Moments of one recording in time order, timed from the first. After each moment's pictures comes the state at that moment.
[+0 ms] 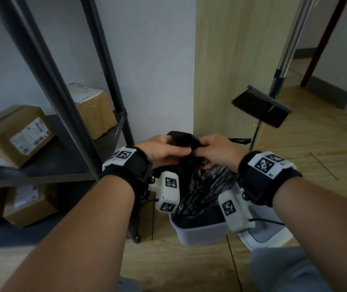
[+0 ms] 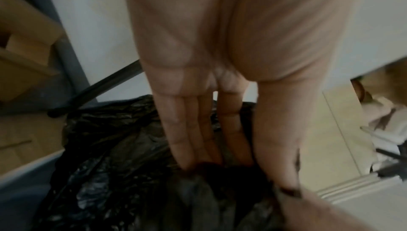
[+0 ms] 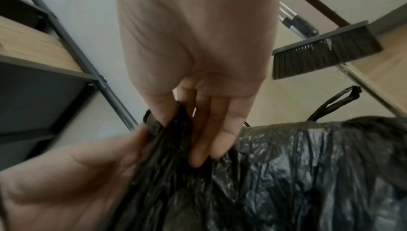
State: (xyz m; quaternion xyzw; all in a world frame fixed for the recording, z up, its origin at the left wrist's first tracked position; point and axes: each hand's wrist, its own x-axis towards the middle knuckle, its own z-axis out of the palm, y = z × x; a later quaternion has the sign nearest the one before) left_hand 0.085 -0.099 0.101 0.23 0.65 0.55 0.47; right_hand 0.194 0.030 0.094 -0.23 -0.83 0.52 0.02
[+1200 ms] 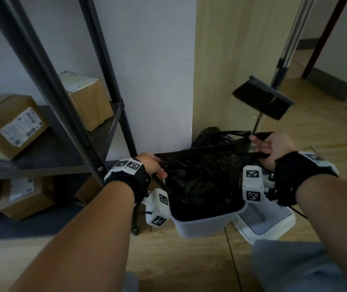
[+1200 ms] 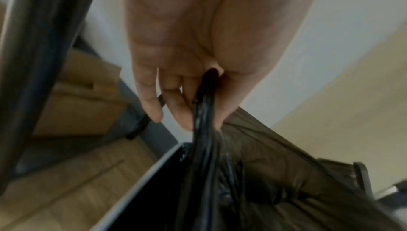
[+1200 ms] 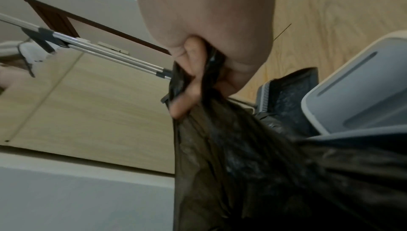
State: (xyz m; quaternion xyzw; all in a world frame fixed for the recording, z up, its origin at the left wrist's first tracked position) left_hand 0.060 -0.116 0.033 0.17 0.88 0.27 0.35; right_hand 0.246 0.138 0.040 -0.46 -0.43 0.73 0.27
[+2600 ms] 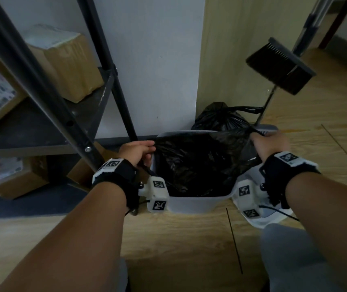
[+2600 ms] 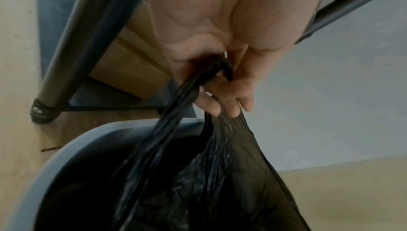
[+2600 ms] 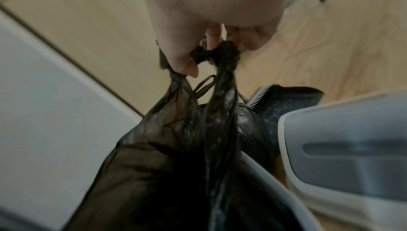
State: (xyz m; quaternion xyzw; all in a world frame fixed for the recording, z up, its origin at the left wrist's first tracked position) left_hand 0.038 -0.133 -0.035 -0.03 0.73 0.61 0.31; right_hand 0.234 0.127 -0.025 -0.55 -0.71 0.40 0.14
